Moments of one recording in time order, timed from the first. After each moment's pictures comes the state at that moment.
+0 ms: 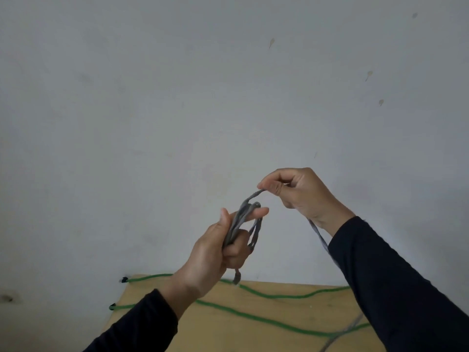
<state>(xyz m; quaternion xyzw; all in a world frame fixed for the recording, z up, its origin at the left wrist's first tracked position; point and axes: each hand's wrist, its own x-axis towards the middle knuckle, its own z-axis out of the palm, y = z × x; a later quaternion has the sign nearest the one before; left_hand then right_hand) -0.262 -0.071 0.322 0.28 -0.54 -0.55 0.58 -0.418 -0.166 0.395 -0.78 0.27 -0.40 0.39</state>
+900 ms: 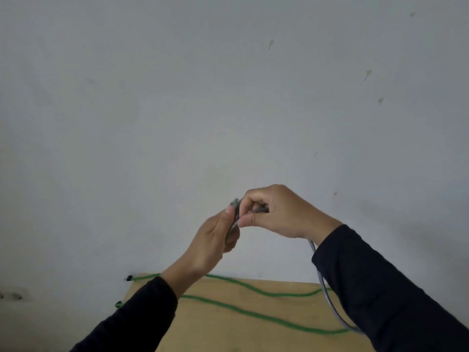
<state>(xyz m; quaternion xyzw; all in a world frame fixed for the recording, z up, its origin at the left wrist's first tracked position) -0.250 -0.086 0.315 0.45 -0.60 -0.36 0.55 -0.400 -0.141 0.387 -0.89 0.28 -0.23 0.27</state>
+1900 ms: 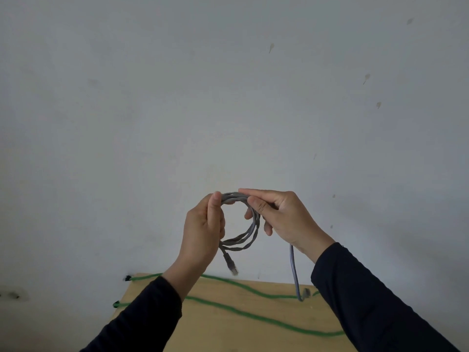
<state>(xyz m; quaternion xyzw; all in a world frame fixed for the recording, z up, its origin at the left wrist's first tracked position) -0.254 -0.087 0.325 0.49 -0.50 -0.23 0.67 -0.403 -0.139 0.362 -0.78 0.29 -0.39 0.40</state>
